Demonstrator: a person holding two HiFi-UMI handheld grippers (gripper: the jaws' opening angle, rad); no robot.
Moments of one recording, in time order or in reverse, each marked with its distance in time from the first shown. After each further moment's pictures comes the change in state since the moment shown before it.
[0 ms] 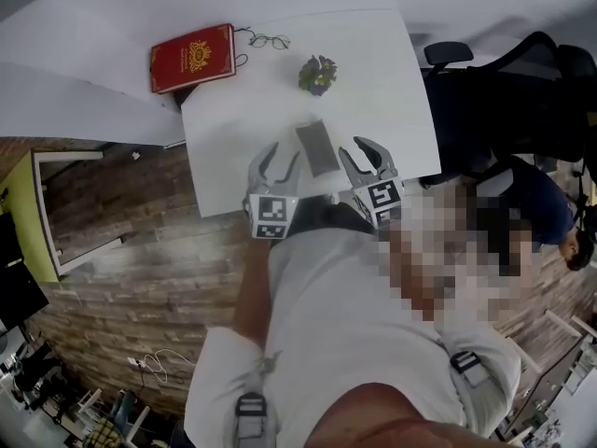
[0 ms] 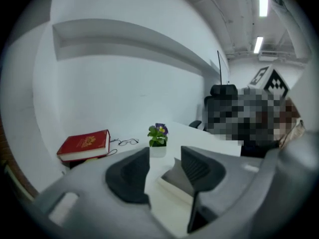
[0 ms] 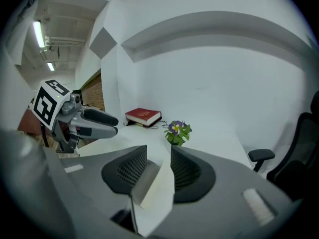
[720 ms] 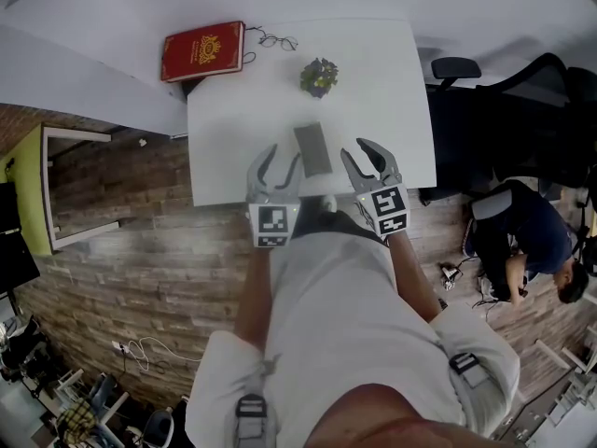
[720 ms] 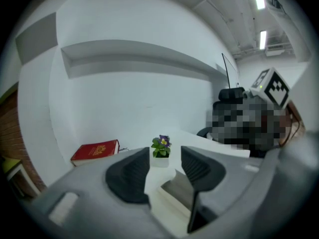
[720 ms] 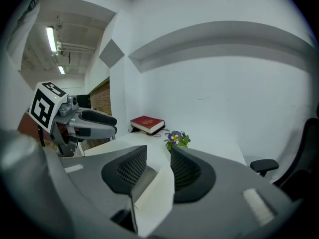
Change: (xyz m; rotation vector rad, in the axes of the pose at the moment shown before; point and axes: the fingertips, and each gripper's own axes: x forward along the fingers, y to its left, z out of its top) left arm -0.024 -0.024 0.038 0.009 -0.089 0.156; right arm -0.032 -0.011 0.023 -0.056 -0.092 0.072
